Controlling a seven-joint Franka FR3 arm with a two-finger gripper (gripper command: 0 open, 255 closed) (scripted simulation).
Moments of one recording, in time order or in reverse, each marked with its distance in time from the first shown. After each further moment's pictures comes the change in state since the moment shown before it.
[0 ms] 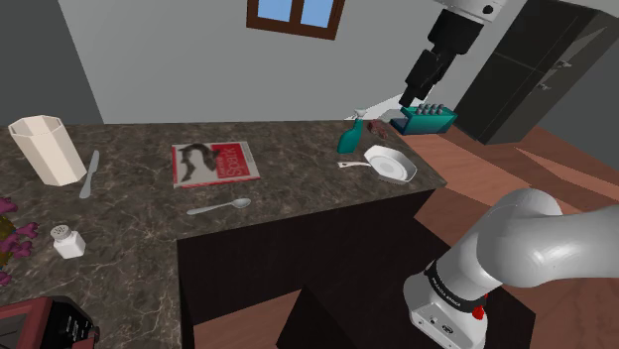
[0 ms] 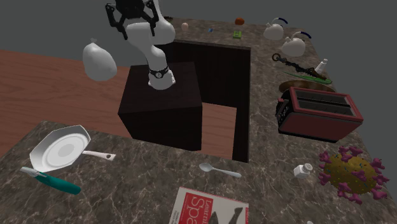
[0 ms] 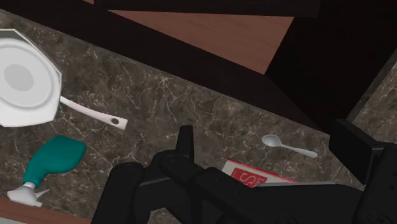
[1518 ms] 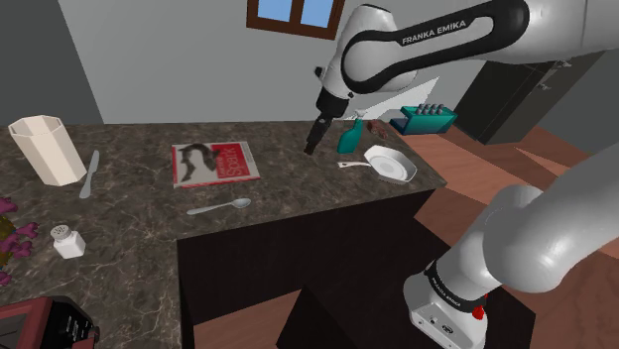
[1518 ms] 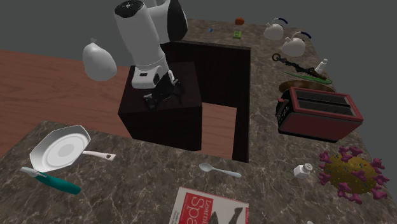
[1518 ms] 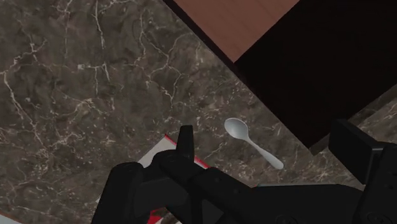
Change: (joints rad) arm 0.166 0.604 -0.037 -0.073 0.117 0.695 -0.369
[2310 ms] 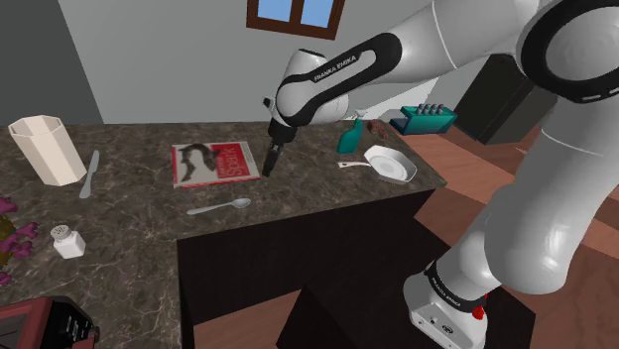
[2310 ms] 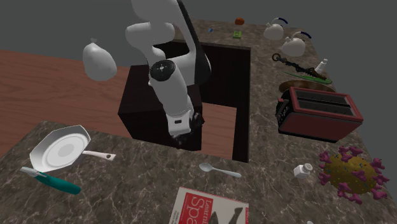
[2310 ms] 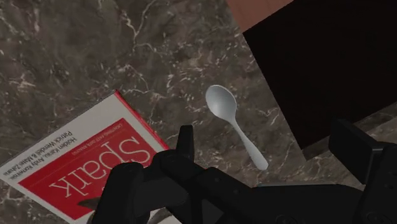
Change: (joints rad) arm 0.060 0.445 0.051 0.227 0.127 0.220 -0.243
